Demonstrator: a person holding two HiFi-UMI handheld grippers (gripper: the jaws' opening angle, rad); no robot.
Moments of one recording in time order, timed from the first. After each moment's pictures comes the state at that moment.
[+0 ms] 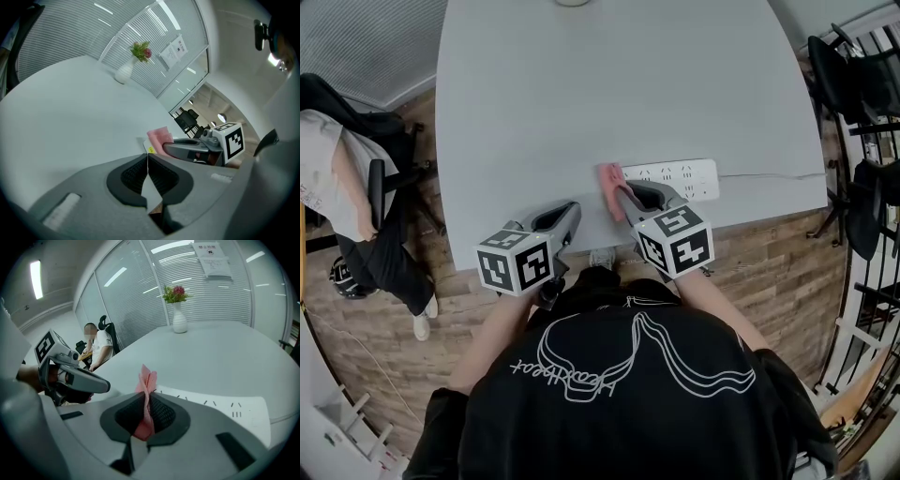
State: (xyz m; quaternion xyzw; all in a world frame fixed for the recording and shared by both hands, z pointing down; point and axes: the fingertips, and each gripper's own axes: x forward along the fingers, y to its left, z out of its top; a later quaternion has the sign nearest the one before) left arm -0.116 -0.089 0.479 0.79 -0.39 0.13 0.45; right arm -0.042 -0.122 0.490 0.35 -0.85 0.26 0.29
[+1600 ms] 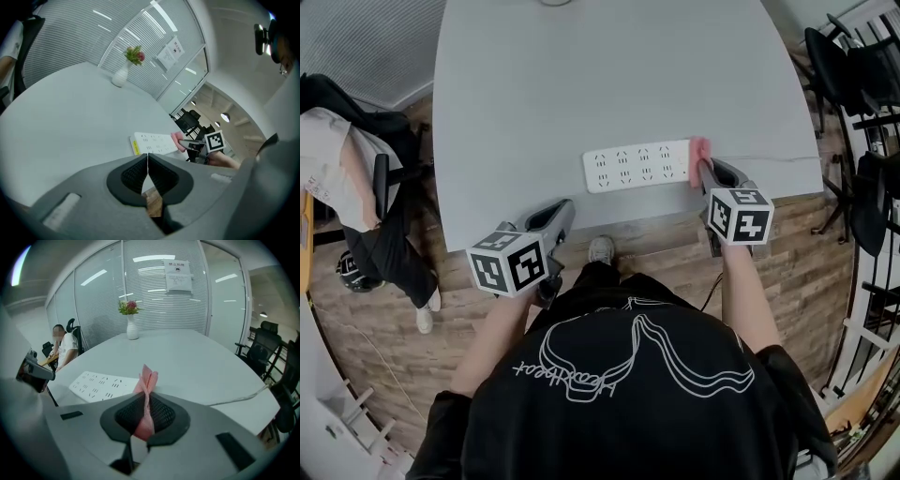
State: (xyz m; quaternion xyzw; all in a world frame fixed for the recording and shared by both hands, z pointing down) left arm -0.080 -0.052 0.457 0.79 -0.42 0.13 0.43; right arm 0.176 -0.140 0.490 0.52 -0.77 0.24 0.29
